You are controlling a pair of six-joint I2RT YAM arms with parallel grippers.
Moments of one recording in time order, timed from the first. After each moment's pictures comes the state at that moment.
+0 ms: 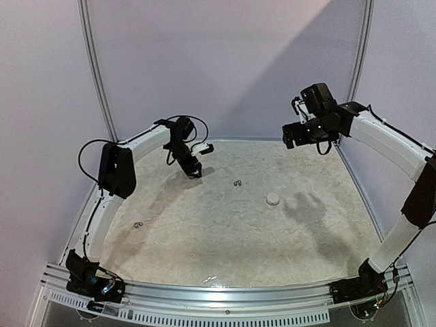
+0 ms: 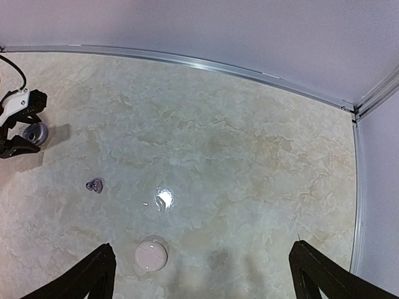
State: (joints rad) left arm -0.43 2.66 2.46 -1.06 0.23 0.59; right arm 0.50 1.63 1.58 -0.75 0.25 0.17
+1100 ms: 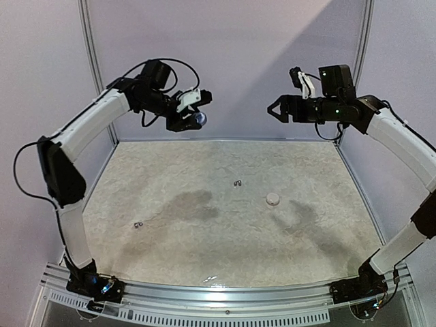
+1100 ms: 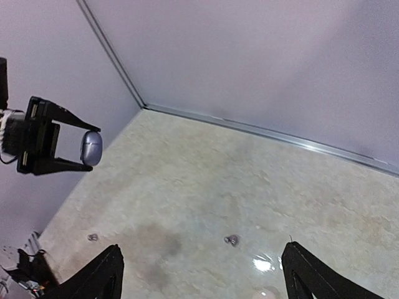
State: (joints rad) left arm -0.51 1.99 2.14 -0.90 0.38 0.94; right arm 0.51 1.52 1.62 -0.54 -0.18 0.26
